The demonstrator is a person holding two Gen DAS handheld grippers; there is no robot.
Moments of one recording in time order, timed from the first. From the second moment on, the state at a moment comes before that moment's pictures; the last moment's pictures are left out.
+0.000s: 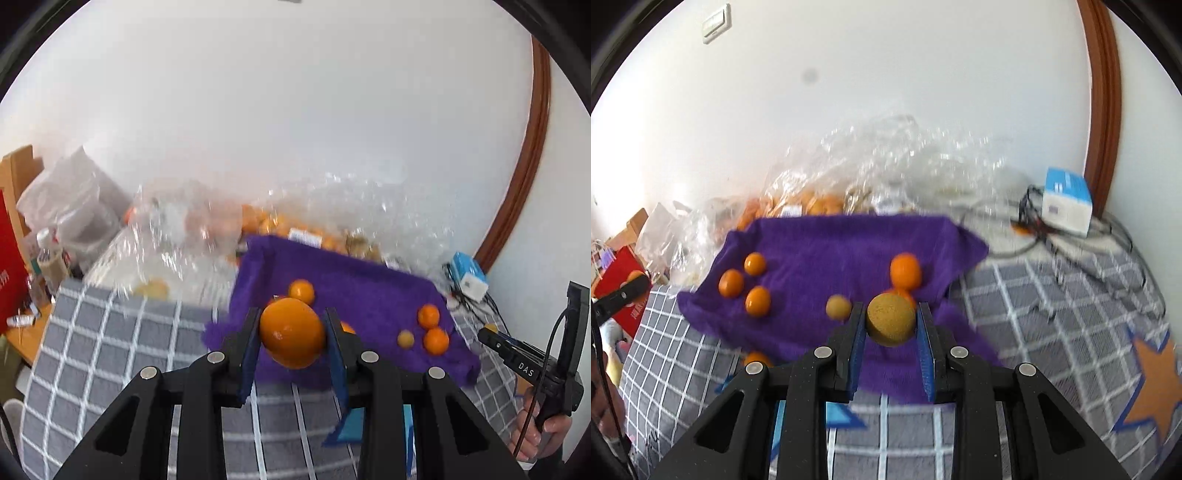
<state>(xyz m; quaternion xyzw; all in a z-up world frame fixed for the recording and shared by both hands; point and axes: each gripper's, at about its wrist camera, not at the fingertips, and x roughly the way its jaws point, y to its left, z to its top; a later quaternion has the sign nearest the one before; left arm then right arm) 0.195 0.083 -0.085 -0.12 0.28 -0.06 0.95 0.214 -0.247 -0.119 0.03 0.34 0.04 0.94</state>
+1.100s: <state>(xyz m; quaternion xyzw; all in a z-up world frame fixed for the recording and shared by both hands) 0.317 0.058 -0.130 -0.17 0.39 -0.11 0.90 0.334 -0.198 -0.187 -0.05 0.43 0.09 0.90</state>
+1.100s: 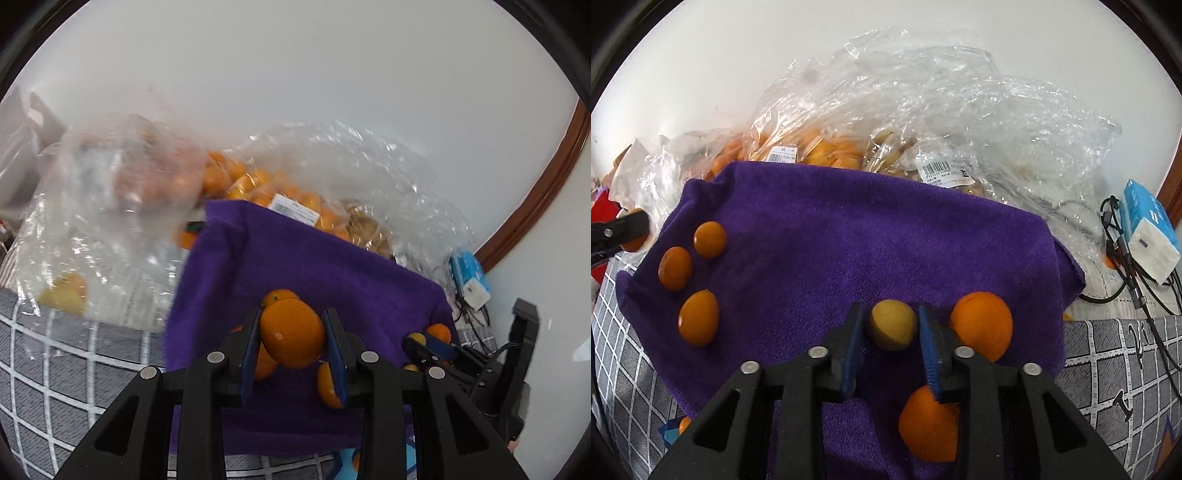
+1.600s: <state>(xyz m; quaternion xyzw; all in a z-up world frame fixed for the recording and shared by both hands) 0.331 0.009 -0.150 -0.10 0.42 -0.07 0.90 0.294 -0.235 -0.155 -0.03 0.39 0.05 0.92</state>
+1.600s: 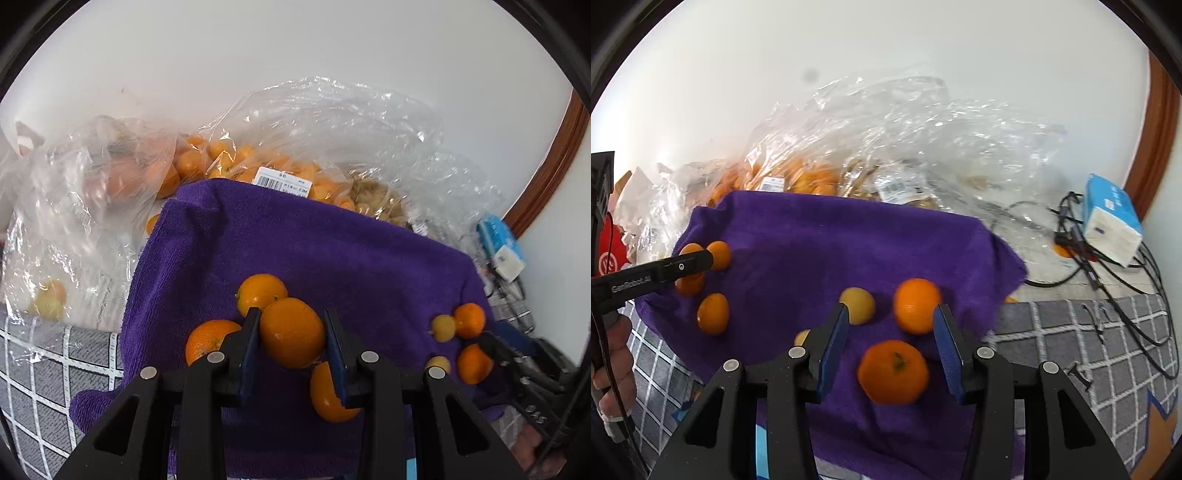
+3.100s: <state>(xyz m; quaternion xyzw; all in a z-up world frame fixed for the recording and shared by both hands) 0.182 0.117 -0.177 -0.10 0.41 -0.01 0.91 0.187 -0.146 -0.169 -0.03 0.40 0.10 0.91</state>
